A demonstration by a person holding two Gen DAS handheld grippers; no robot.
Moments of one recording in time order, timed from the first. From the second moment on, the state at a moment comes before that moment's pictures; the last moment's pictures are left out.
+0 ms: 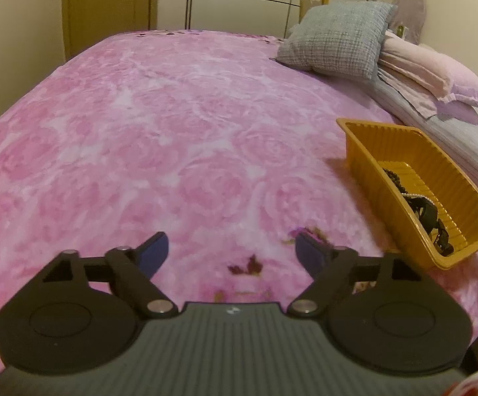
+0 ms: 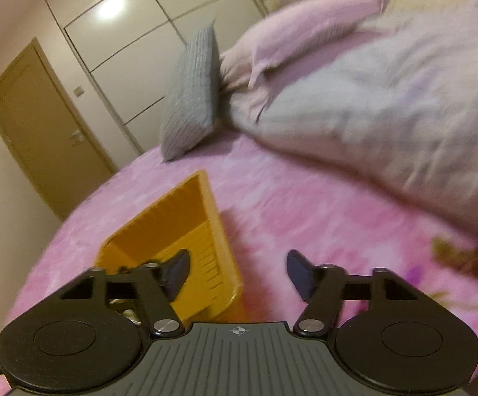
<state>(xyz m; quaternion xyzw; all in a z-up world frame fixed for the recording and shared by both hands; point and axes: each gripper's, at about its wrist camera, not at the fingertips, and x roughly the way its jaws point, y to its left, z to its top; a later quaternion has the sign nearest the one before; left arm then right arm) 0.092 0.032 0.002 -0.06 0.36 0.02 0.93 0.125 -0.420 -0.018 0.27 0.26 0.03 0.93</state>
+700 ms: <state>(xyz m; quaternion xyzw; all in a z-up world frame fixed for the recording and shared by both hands) 0.023 0.032 0.005 -0.07 0.39 0.06 0.92 0.055 -0.260 0.033 0.07 0.38 0.14 0.91</state>
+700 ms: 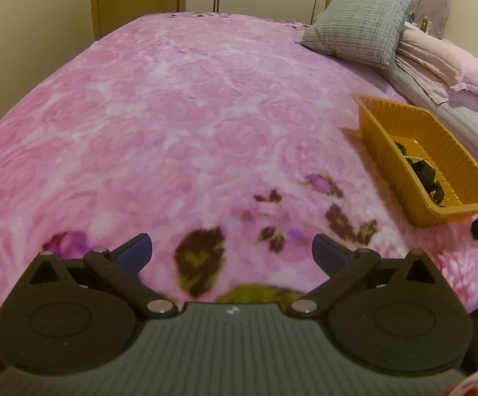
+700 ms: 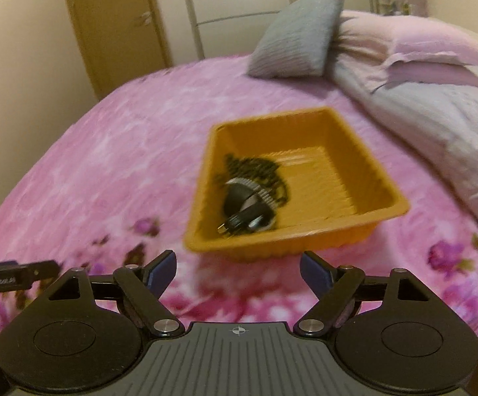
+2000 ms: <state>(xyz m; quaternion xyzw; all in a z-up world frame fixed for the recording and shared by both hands) -0.005 -0.001 0.008 -0.06 0.39 0.04 0.92 0.041 -0.227 0.017 0.03 0.42 0.16 0.89</state>
